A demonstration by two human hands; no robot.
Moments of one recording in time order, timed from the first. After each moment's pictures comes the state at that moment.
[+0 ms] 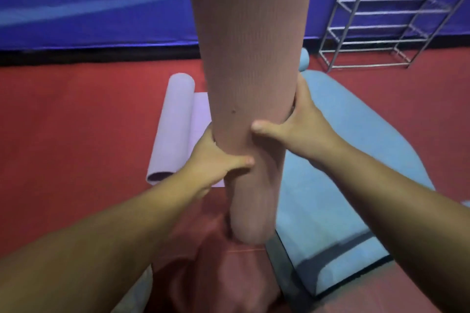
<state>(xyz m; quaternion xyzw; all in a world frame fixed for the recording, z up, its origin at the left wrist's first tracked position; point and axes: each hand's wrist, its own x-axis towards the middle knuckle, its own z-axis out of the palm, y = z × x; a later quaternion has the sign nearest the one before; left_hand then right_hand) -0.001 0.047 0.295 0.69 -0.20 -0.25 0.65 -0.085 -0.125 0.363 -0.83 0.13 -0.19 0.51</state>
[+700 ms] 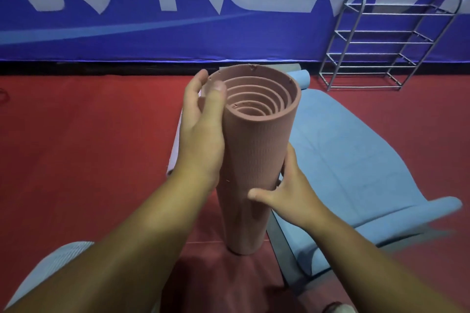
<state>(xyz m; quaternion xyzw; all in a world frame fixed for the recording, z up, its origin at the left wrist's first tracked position) -0.093 0.124 0.434 0.60 -0.15 -0.03 0.79 -0.188 -0.015 0.341 -0.82 0.11 -0.14 0.55</state>
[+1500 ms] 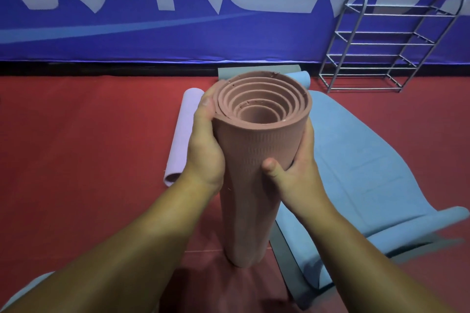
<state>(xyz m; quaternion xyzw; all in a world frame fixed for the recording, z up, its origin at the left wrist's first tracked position) -0.070 0.107 0.413 0.48 -0.22 -0.09 0.85 -0.159 -0.008 0.373 -0.76 0.07 -0.31 0.57</state>
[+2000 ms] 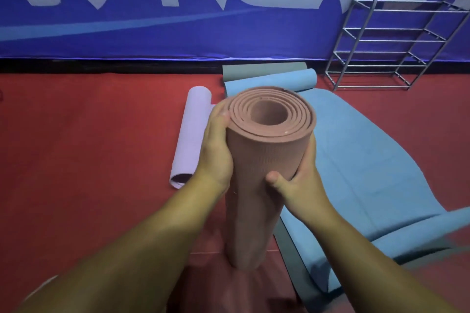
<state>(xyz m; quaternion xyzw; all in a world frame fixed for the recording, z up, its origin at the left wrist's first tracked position) -0.039 0.107 0.390 0.54 -0.17 -0.10 0.82 -0.140 -0.008 0.352 -0.76 0.09 -0.27 0.58</state>
